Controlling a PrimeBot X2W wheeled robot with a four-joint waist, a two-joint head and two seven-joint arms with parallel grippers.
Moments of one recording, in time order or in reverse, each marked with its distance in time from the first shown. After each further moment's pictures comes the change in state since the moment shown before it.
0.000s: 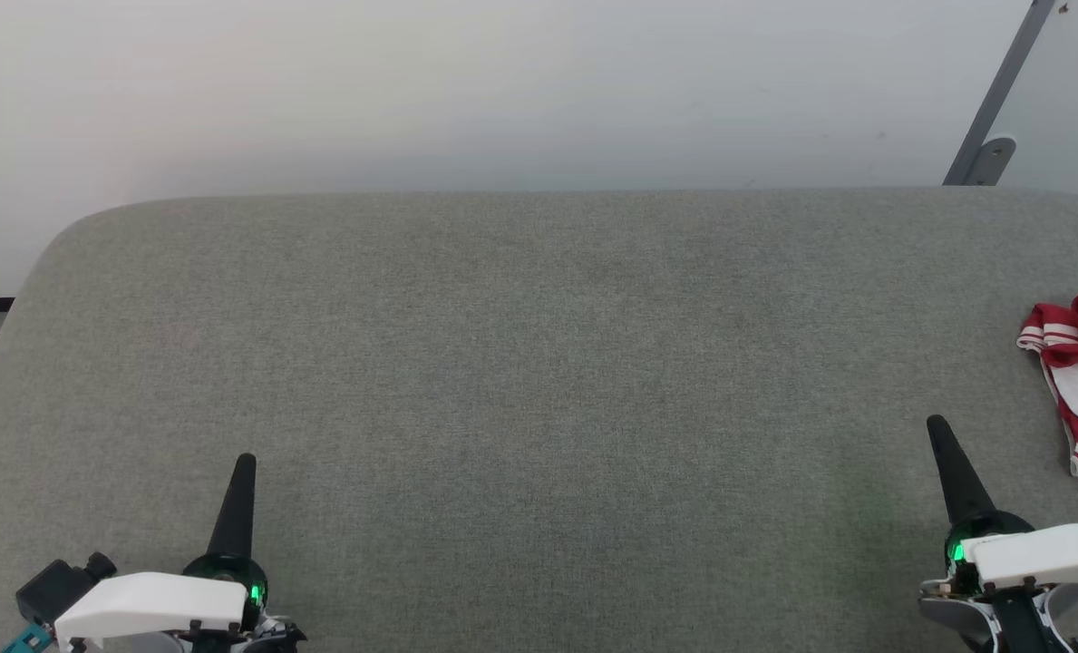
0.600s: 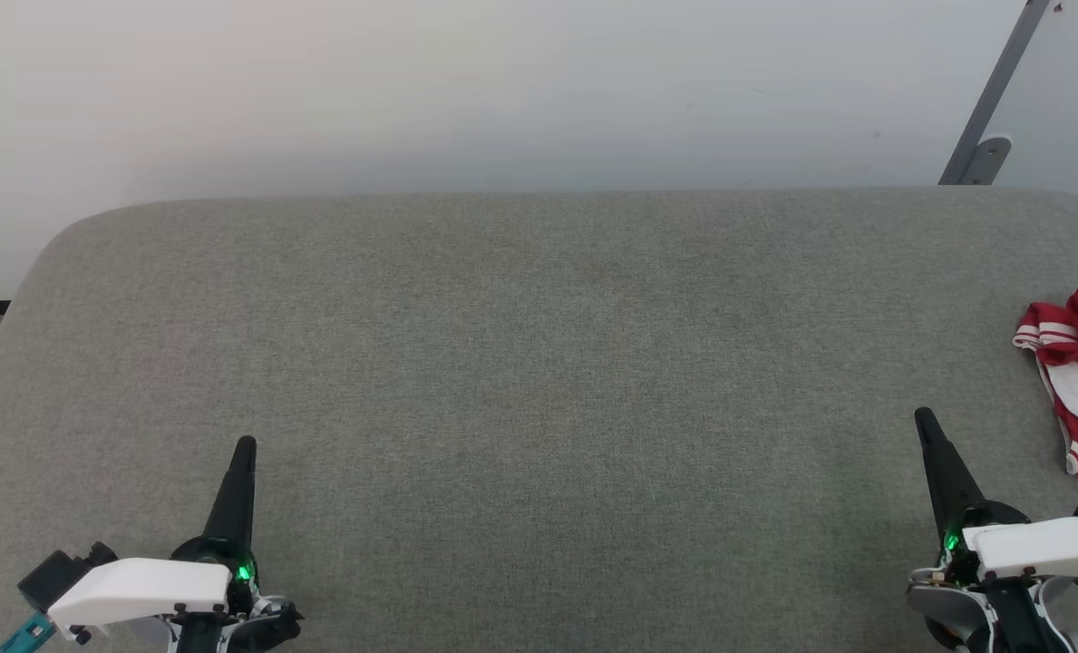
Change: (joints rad) left arm -0.035 -0.007 0.015 0.013 -0.141 0.000 0.043; right arm -0.025 0.026 -0.007 0.019 0.124 0.000 0.030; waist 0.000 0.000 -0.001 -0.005
